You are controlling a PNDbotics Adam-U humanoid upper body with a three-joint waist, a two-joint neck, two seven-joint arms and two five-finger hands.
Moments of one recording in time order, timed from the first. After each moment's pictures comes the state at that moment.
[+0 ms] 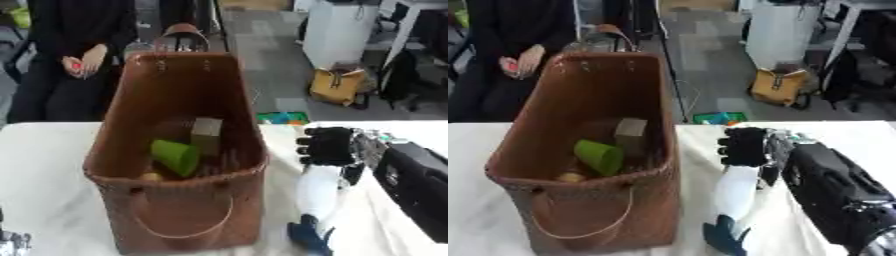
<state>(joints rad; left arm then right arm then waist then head) -0.20 0.27 0.25 -1.99 -0.34 -0.35 0.69 -1.50 -0.17 0.20 -0.15 2.57 -0.62 -0.62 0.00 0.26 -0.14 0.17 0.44</state>
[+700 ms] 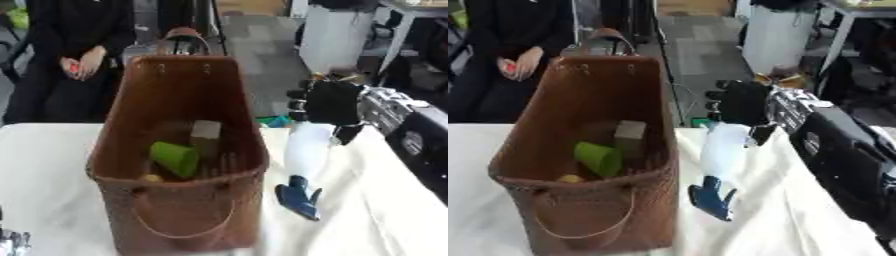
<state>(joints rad) -0.20 0.28 0.25 -1.99 -0.34 -0.35 0.68 -1.49 -0.27 0.46 -0.46 2.18 -0.62 -0.62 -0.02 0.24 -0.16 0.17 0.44</state>
